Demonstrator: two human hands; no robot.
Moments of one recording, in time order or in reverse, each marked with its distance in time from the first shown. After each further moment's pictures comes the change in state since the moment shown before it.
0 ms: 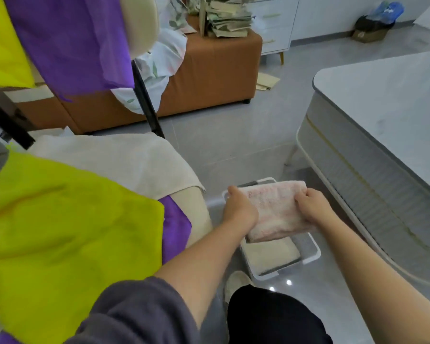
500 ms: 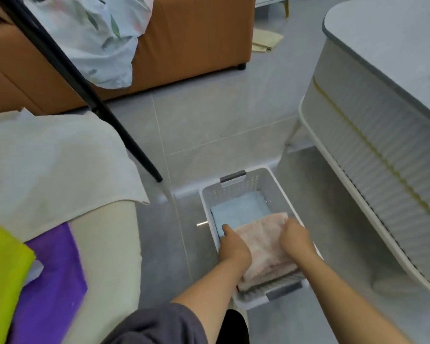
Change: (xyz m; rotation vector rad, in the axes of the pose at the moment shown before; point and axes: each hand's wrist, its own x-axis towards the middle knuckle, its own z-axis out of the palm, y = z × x) left_hand 0.099 -0.056 0.150 0.067 -0.126 -0.290; right_hand 0.106 0.117 0.107 -0.333 -0.152 0.097
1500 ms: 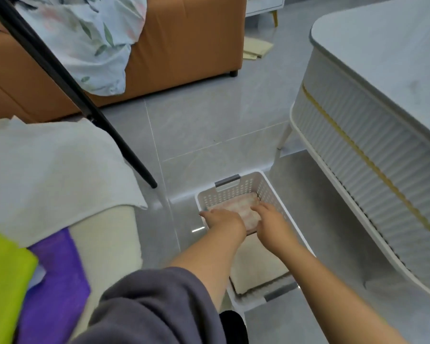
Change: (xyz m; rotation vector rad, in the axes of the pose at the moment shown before) left_hand -0.005 0.057 -0.056 1.124 -0.060 0.158; right_hand -0.023 -0.041 -0.021 0.064 -0.035 -0.452
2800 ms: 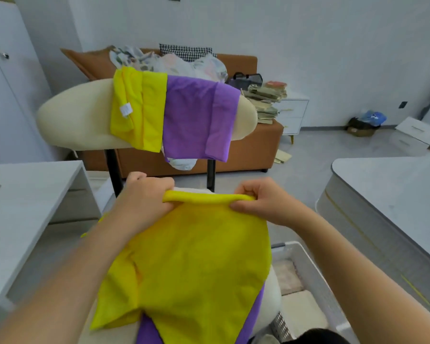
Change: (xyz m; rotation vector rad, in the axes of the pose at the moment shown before) left_hand -0.289 -0.431 0.013 -0.422 1.183 0.203; right_hand -0.191 -0.401 -0.108 0.075 -0.012 -0.589
